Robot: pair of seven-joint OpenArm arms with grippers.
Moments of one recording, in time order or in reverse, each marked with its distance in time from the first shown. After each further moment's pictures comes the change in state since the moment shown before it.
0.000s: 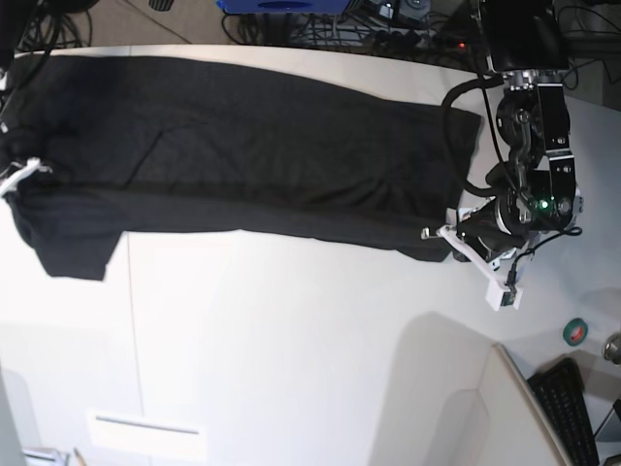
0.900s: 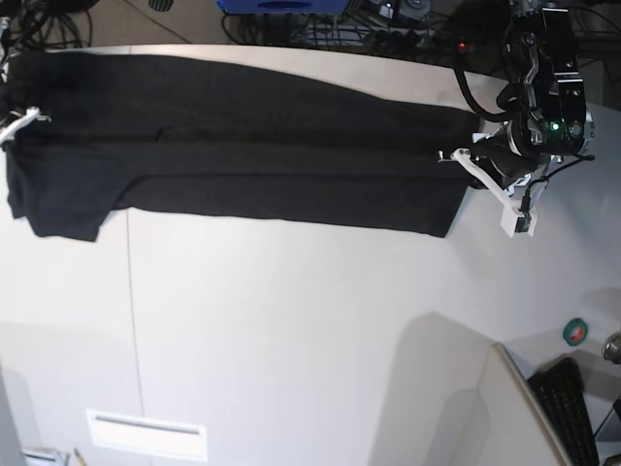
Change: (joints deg) left arm 15.6 -0.7 -4.8 9.0 -0.3 0.0 1.2; right arm -10.7 -3.3 5.2 7.6 0.2 0.0 -3.5
